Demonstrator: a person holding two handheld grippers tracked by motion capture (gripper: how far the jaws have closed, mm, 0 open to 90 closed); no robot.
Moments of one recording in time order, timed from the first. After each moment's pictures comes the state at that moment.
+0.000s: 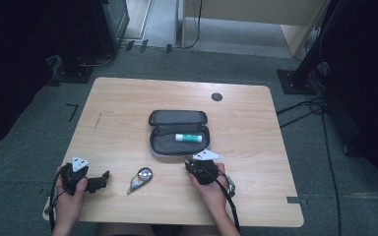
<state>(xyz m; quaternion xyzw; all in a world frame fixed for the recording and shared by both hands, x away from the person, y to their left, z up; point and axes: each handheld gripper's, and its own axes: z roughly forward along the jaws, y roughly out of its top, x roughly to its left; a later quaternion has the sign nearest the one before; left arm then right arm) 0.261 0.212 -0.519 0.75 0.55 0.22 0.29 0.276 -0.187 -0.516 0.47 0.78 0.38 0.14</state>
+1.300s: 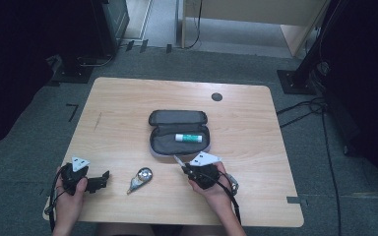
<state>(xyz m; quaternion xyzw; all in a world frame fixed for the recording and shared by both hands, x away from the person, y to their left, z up) 0.261 0.212 -0.519 0.75 0.55 0.22 0.29 0.260 -0.188 -0.487 0.37 0.83 0.40 0.14</state>
